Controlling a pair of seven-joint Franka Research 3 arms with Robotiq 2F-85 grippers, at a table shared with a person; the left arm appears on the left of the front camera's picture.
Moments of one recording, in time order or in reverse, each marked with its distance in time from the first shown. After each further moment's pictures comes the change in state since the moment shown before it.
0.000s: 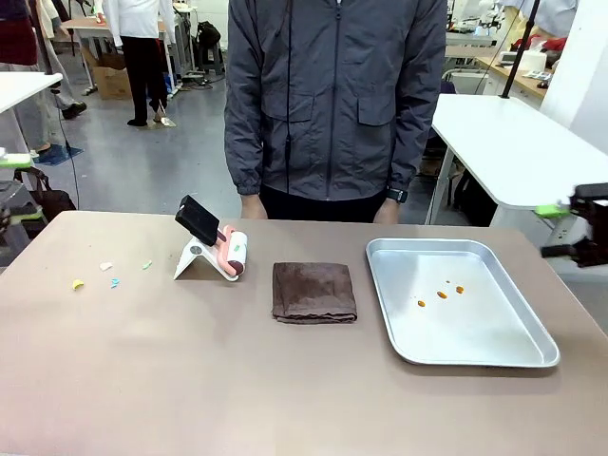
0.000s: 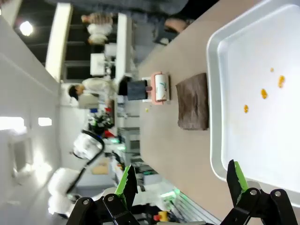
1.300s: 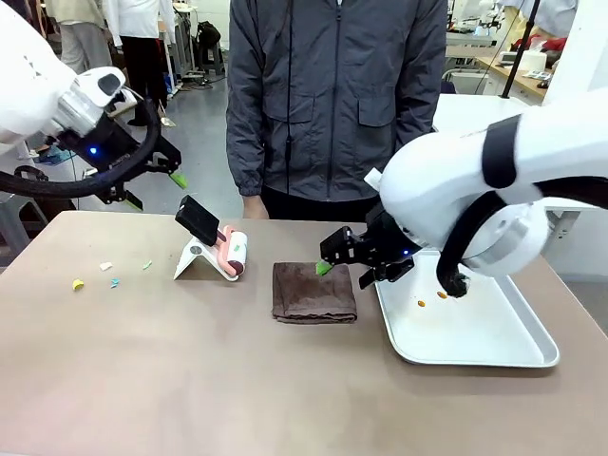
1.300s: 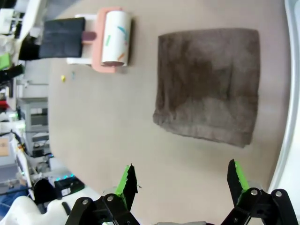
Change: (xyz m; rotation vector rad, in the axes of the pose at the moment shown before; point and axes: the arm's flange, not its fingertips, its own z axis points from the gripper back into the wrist) left arm 0.002 -0.091 -0.225 0.805 0.172 -0.146; right arm -0.083 0.116 -0.311 -0.508 0.173 0.246
